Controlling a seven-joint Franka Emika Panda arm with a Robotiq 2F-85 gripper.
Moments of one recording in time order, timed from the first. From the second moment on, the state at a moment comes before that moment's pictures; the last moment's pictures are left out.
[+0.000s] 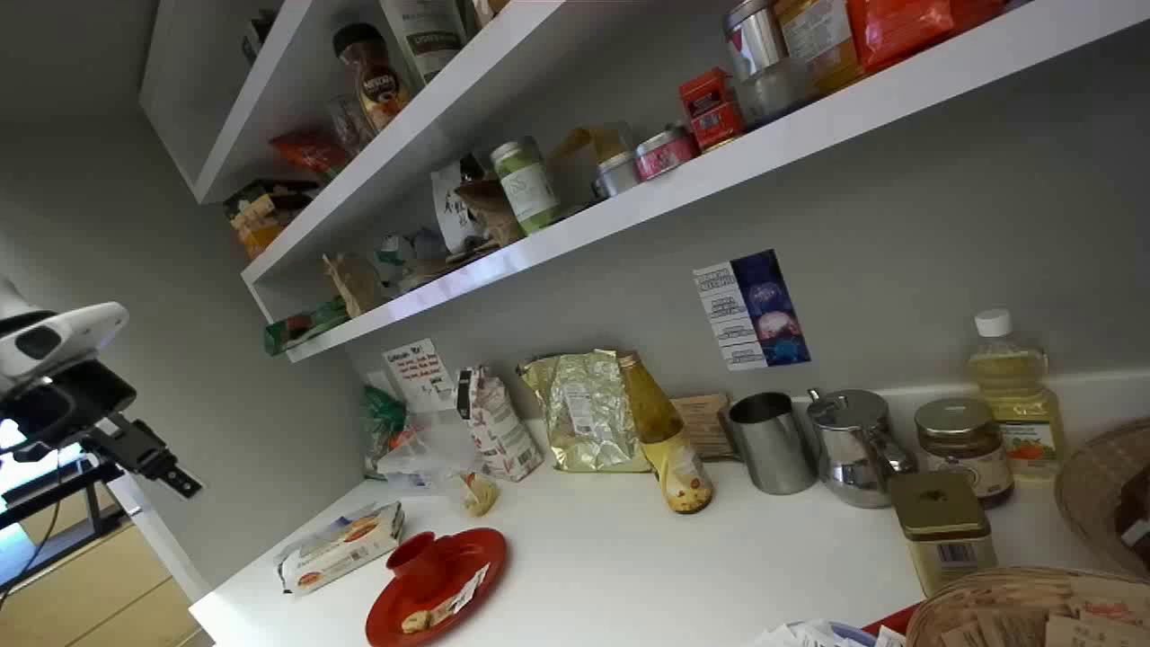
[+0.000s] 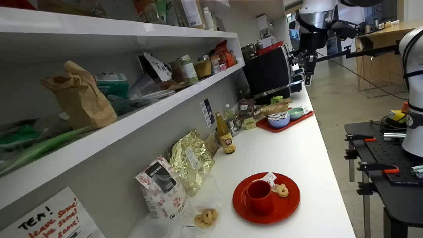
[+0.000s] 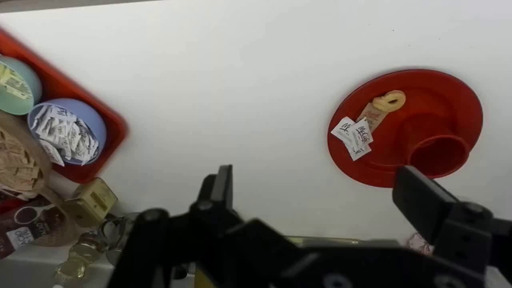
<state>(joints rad) 0.00 -0.93 0.18 -2.78 -0.07 2.11 0.20</state>
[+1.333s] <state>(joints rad) 0.03 -0.83 0.19 -2.72 -0.06 2.37 0.20</state>
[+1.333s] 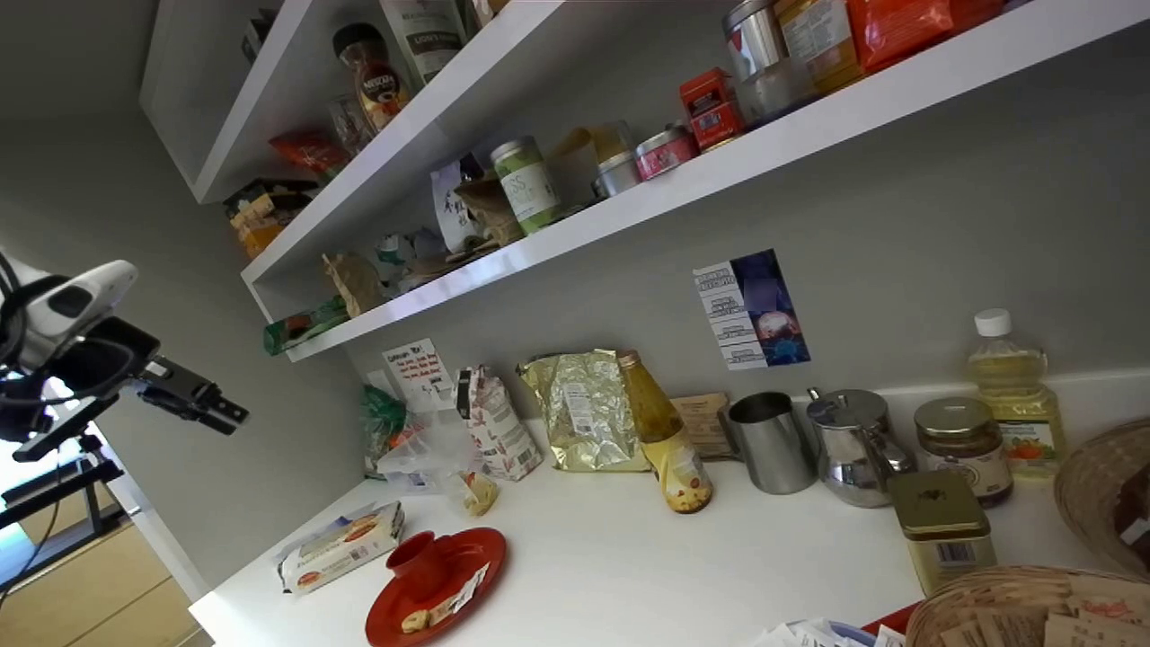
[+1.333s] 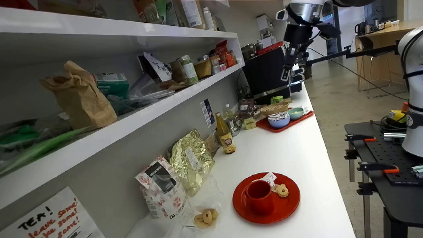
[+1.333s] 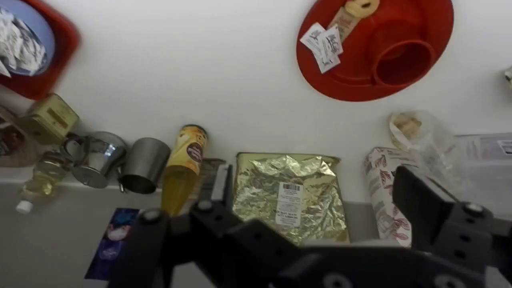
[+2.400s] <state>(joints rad) 0.05 -0.02 0.34 -2.24 -0.20 2.51 0.59</state>
